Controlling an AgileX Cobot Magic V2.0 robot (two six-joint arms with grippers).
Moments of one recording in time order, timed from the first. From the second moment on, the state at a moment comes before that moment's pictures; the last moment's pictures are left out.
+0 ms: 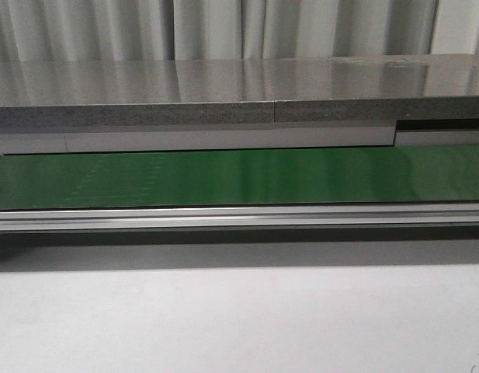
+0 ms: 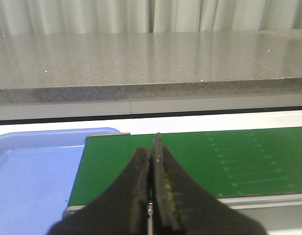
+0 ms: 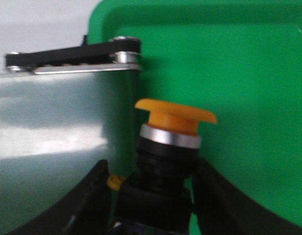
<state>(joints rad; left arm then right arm) -0.06 0.30 -0.21 -0.23 0.11 0.20 -0.31 1.70 -1.32 0.02 0.73 -0.23</state>
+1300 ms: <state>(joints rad) -0.06 0.30 -0.21 -0.23 0.11 0.20 -0.38 1.95 -1.33 -0.02 0.67 -0.26</state>
